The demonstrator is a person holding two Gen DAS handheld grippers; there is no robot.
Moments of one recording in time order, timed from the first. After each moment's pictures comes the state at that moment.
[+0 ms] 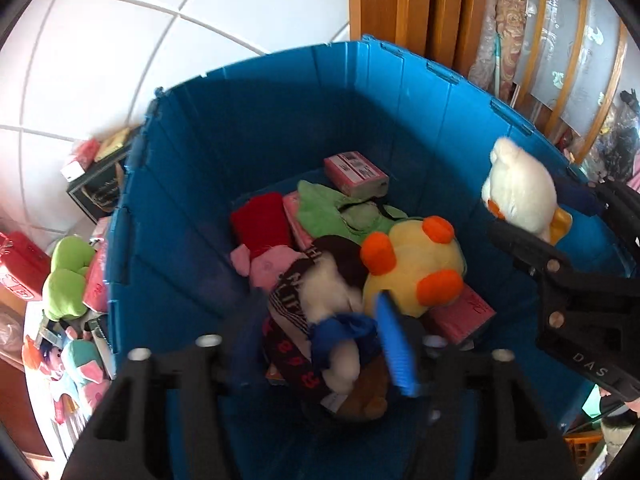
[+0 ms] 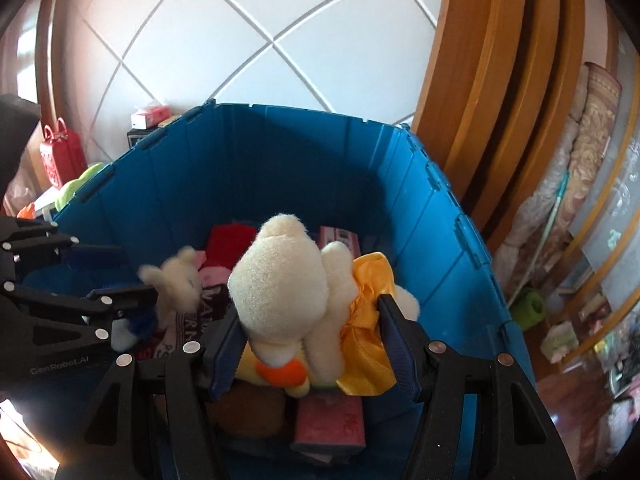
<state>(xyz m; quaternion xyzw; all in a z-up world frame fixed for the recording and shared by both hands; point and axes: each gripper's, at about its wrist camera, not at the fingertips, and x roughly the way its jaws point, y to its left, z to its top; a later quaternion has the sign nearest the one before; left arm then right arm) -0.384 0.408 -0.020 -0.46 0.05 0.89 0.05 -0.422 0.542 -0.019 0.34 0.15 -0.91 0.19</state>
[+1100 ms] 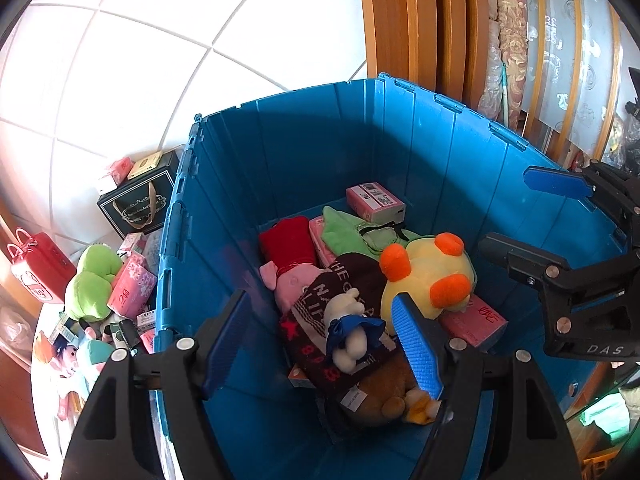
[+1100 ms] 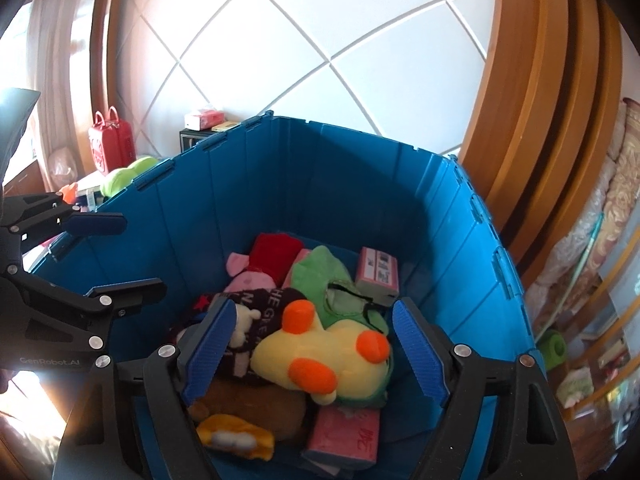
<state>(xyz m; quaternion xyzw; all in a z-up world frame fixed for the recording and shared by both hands) -0.348 0.390 -0.016 -0.39 0.06 0.92 0.02 -0.405 0.537 -0.009 0.30 0.17 -0.90 0.27</state>
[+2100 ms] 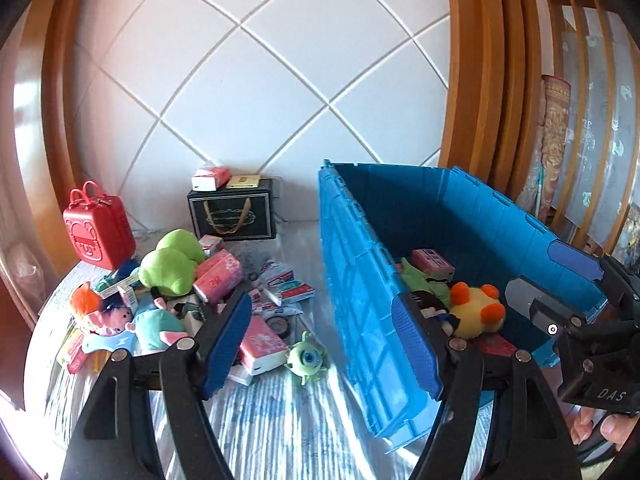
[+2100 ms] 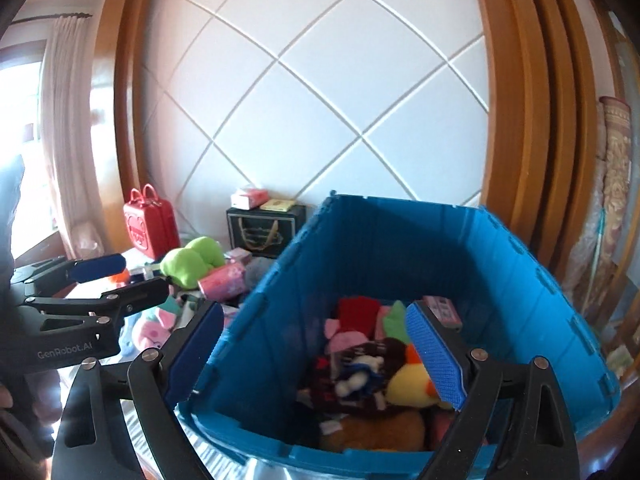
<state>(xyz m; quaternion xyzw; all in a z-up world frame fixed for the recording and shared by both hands) -0.199 0.230 0.031 -0.27 -0.05 0.96 -0.08 -0.269 0.438 0.030 0.20 0.07 -0.93 0.30</state>
